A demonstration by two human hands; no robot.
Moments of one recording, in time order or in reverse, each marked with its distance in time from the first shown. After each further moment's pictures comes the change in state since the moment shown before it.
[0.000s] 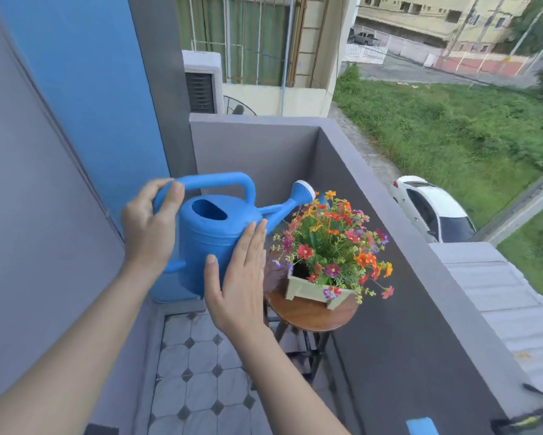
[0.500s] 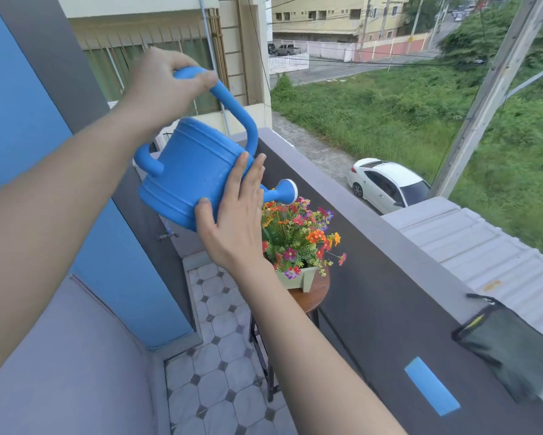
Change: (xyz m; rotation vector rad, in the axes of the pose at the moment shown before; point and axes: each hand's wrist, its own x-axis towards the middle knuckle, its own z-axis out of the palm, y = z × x) left_hand 0.048 0.198 0.085 0.316 -0.463 0.444; right_hand 0.038 -0.048 -0.115 0.076 0.261 0.042
